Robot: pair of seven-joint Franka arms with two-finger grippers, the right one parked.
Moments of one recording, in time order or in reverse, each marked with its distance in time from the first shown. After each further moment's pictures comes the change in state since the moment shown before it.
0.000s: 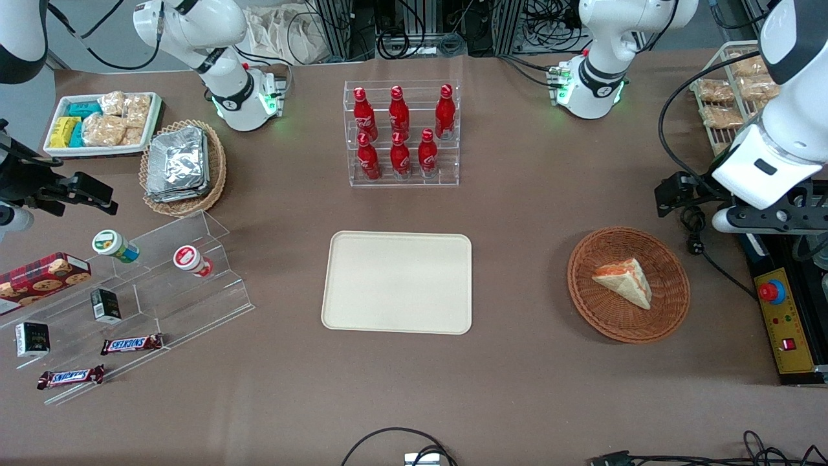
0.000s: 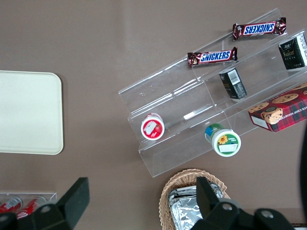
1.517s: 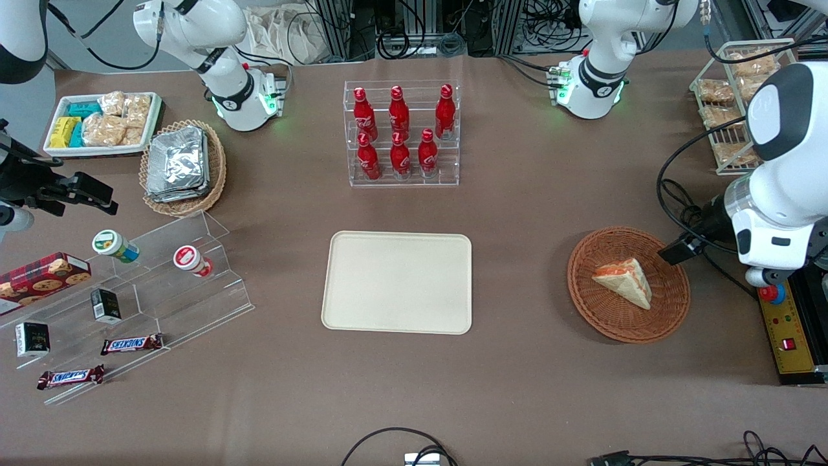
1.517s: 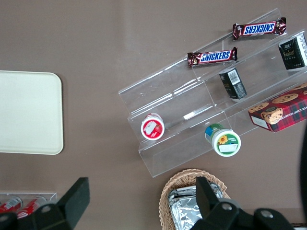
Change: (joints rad) arm 0.003 0.096 0.073 -0.098 -0.039 0.107 -0.661
